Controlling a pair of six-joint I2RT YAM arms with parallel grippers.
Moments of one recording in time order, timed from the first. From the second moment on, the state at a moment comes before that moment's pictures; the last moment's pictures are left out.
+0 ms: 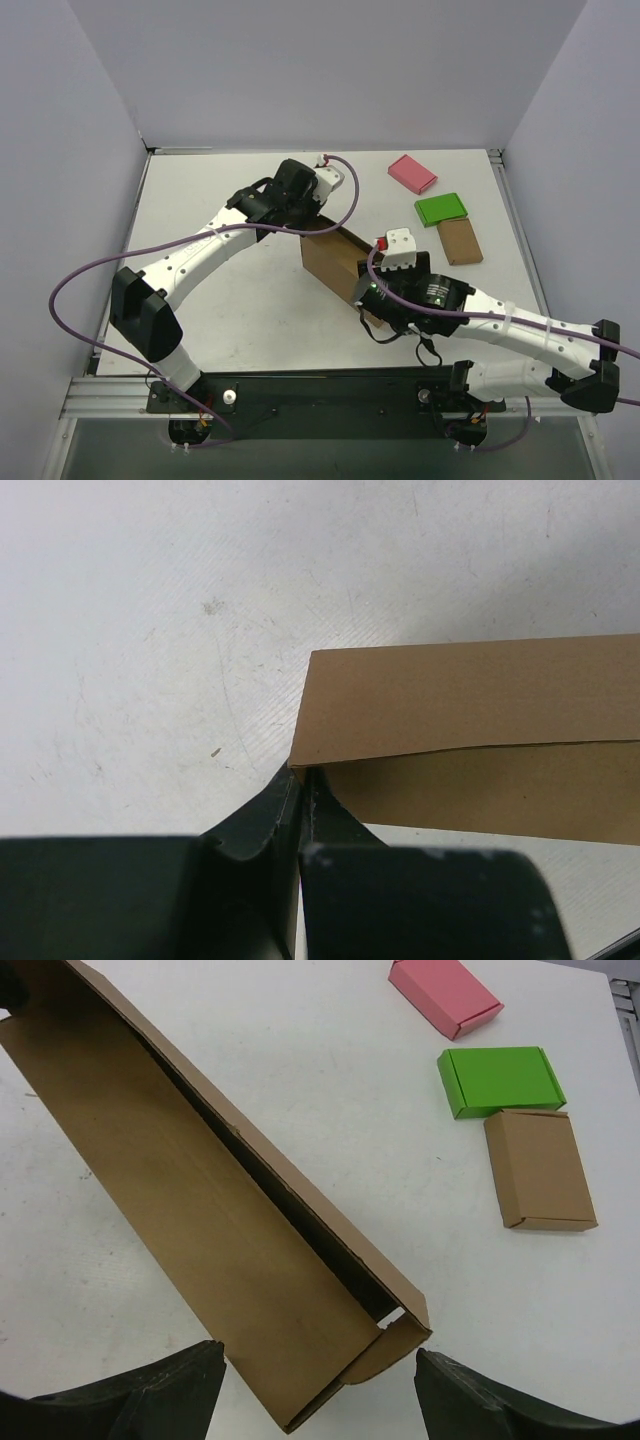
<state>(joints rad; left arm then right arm) -0.70 1.66 1.56 -0.70 -0.10 0.11 1.20 1.15 1.10 -1.07 0.89 0.82</state>
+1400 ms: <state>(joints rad) -0.70 1.66 1.56 -0.70 -0.09 0.08 1.16 1.19 1.06 -0.75 0.81 0.13</state>
